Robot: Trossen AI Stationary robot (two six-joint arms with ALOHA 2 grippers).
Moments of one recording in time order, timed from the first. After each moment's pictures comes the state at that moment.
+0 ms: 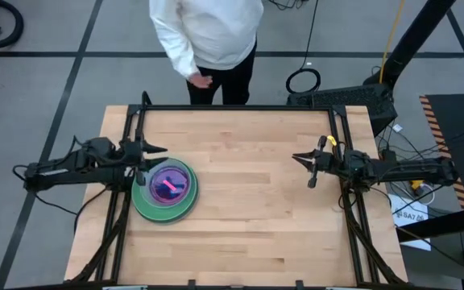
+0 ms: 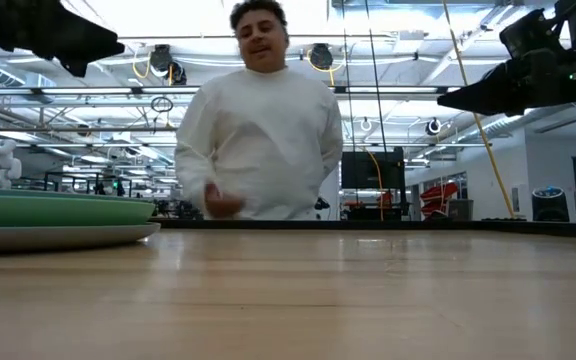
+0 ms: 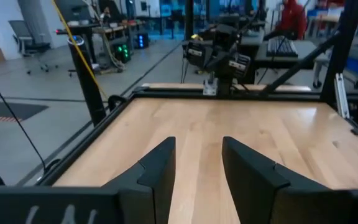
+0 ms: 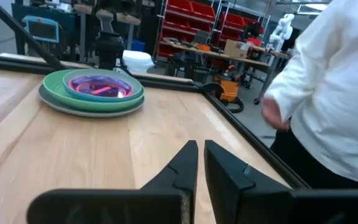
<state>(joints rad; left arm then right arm) 0.13 0.18 0.39 -0.29 -0.01 0.05 -0.03 0.33 0.06 0.20 0.26 -0.19</state>
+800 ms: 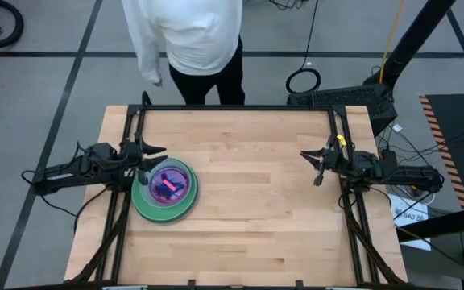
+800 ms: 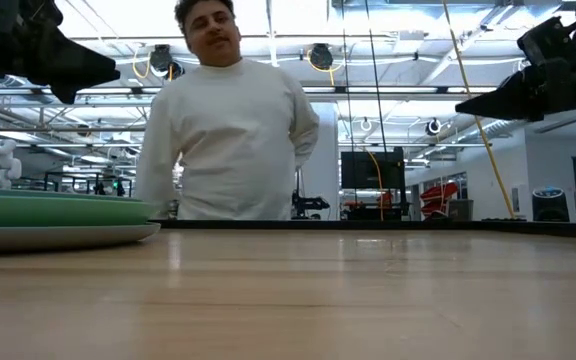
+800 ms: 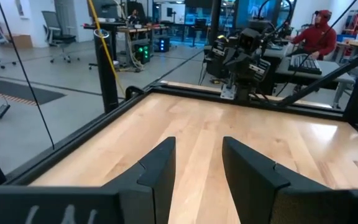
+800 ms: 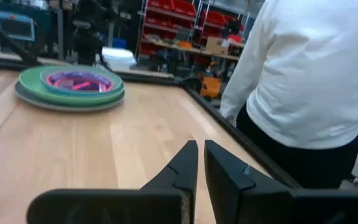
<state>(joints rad) 0.13 0.00 0.24 -0.29 -0.11 -0.06 -0.03 0.00 0.06 -0.13 0.34 -0.19</state>
